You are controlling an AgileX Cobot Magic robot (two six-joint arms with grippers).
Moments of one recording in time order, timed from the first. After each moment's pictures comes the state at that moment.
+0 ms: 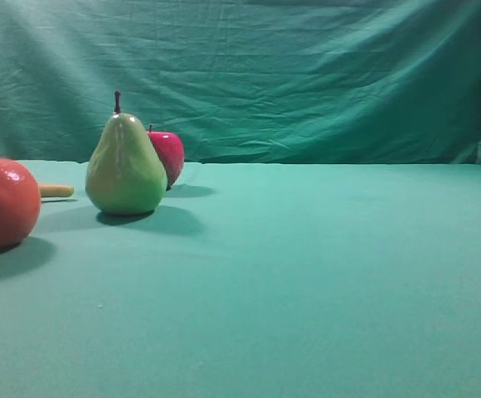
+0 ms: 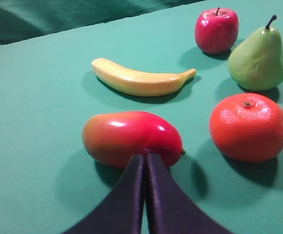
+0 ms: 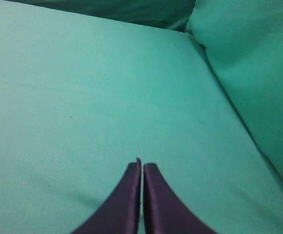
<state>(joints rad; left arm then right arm) -0.19 -0.01 0.02 0.19 0.36 -0.07 0.08 -0.01 0.02 -0.27 0.42 0.10</state>
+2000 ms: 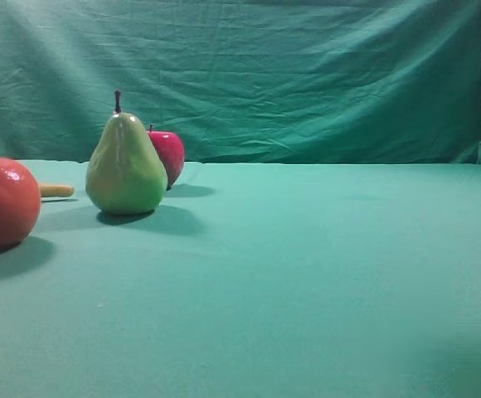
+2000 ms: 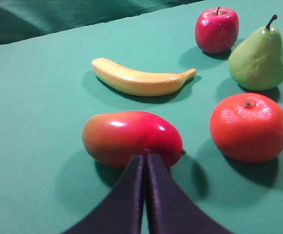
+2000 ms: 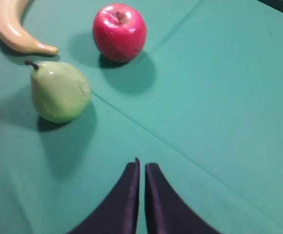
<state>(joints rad) -0.19 -0.01 0.02 0.19 0.36 -0.07 0.66 1.44 -0.96 0.11 0.33 -0.23</state>
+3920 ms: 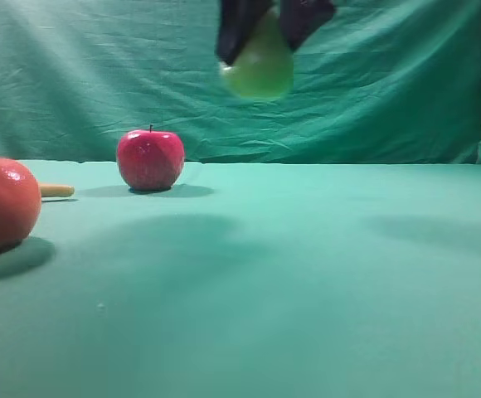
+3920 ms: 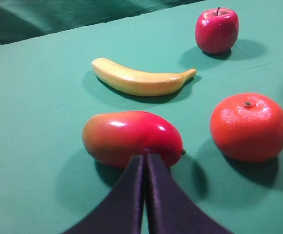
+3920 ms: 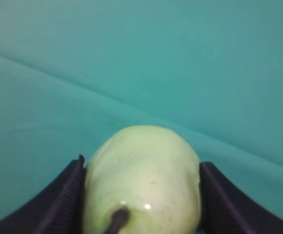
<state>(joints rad) -0.19 -0.01 0.02 0.19 0.36 -0.07 0.36 1.65 -1.03 0.11 0.44 -0.22</state>
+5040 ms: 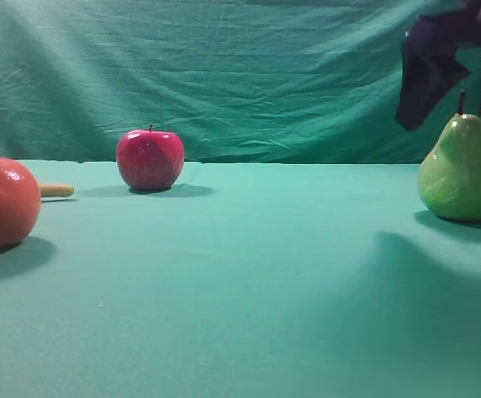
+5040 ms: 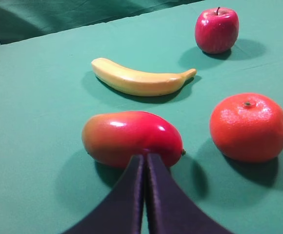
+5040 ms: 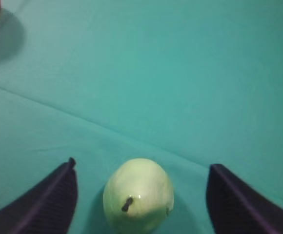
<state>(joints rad) -0.19 -0.01 0.02 0.19 0.36 -0.07 0.29 1.29 -0.92 0.12 0.53 -0.24</state>
